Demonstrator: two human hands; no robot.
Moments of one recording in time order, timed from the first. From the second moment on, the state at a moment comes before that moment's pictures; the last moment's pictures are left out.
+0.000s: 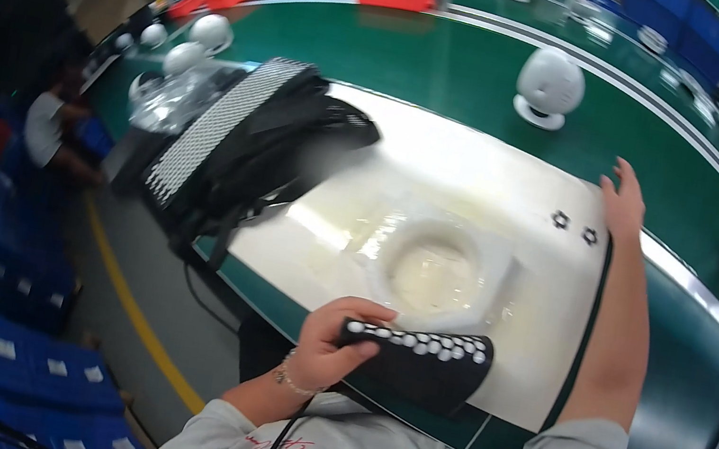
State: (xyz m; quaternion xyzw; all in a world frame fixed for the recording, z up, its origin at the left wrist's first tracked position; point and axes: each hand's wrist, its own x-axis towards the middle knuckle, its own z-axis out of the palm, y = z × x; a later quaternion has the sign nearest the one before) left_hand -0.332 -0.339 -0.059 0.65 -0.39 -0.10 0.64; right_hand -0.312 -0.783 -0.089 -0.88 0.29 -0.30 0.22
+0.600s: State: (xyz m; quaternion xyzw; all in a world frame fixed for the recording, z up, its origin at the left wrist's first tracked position) left_hand -0.331 -0.346 -0.064 0.64 -0.37 -0.14 0.66; right_hand -0.202 -0.733 -0.083 -0.94 0.30 -0.10 0.11
